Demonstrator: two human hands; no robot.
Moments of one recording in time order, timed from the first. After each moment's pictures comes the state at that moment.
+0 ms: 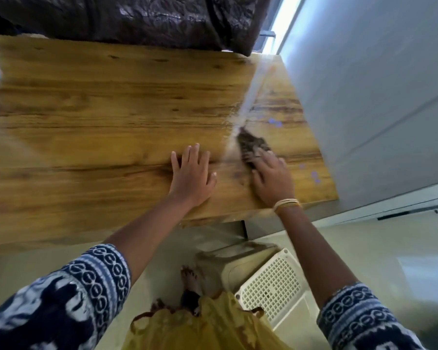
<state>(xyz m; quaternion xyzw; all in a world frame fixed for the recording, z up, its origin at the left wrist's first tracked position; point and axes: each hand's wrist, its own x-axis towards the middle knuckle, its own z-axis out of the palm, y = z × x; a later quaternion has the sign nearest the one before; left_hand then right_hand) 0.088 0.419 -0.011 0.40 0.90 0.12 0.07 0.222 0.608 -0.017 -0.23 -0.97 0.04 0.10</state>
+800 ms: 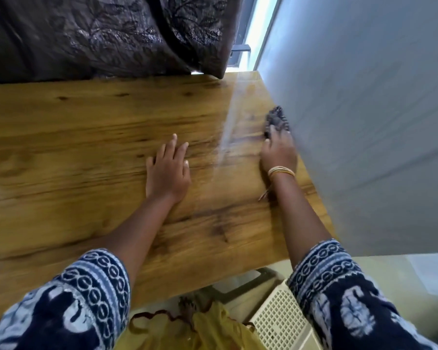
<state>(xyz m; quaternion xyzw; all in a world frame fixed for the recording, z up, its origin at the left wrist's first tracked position) -0.018 0.522 -0.015 0.36 0.92 0.13 0.04 0.107 0.768 -0.023 -0.45 -0.88 0.08 0.13</state>
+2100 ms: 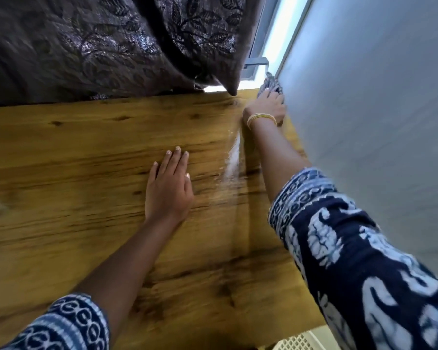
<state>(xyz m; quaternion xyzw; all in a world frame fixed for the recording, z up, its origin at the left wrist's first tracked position) -0.062 0.556 -0.027 0.34 0.93 0.15 0.03 -0.096 0.848 0.010 -0.53 -0.84 0.07 0.00</state>
